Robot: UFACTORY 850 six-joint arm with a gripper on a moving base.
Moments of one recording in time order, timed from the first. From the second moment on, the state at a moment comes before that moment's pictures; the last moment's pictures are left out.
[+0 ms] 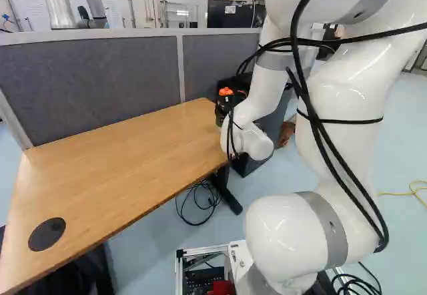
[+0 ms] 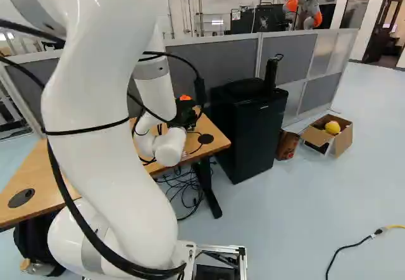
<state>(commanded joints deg) 0.0 -13.9 -19.9 -6.2 77.7 0.0</state>
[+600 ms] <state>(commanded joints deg) 1.9 -2.8 -12.5 -2.5 70.7 0.0</state>
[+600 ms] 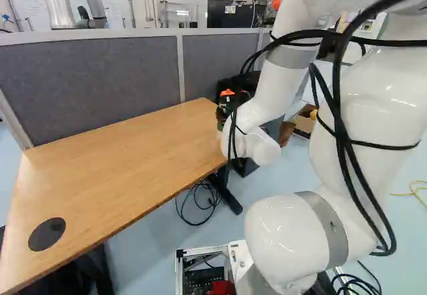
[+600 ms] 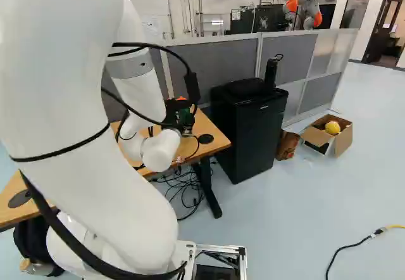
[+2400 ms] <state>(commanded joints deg) 1.0 12.8 -5.6 -0.7 57.4 0.0</state>
